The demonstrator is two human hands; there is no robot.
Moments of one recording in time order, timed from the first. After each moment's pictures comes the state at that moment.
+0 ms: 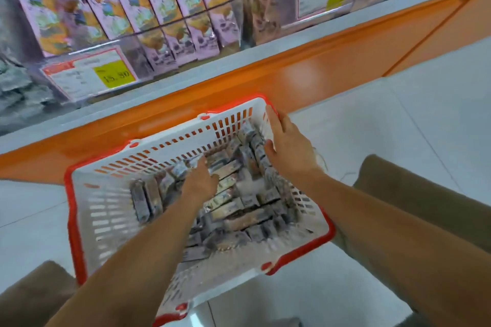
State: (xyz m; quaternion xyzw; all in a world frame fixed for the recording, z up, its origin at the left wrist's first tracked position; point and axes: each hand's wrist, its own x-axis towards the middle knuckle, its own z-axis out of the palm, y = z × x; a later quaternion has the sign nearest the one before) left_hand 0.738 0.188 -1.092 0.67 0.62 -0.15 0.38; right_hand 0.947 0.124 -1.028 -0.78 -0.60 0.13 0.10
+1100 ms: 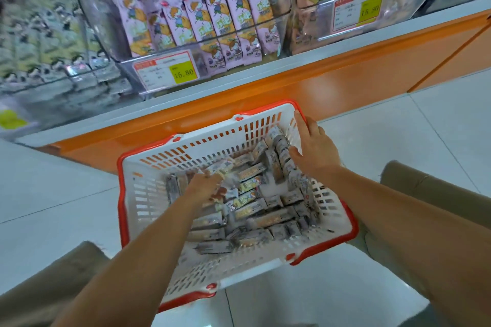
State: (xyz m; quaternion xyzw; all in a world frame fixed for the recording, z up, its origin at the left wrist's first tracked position) left_hand 0.683 0.183 -1.050 0.42 0.72 0.00 0.56; right_hand 0.945 0.123 -1.024 -0.79 -0.60 0.13 0.05
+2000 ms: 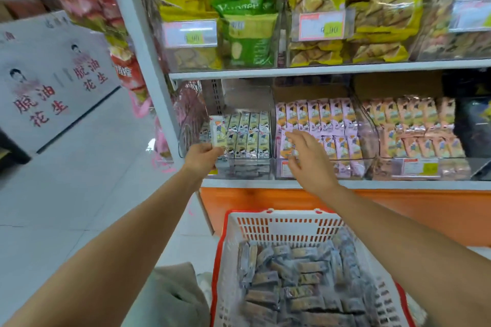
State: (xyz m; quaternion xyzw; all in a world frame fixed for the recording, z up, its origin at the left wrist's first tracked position) left_hand 0.529 0.233 -0.761 0.51 0.65 0.40 0.41; right_hand 0.784 0.217 -0.791 -0.59 -0.75 0.06 0.29
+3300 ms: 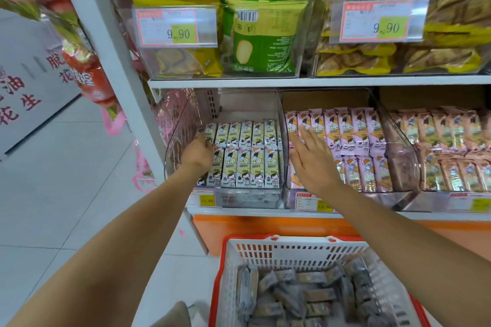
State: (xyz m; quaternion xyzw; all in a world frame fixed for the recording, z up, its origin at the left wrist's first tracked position) left_hand 0.516 0.373 -0.795 0.61 0.74 0.21 0.21; right_hand 0.778 0.323 -0.816 -0.63 -0.75 0.04 0.20
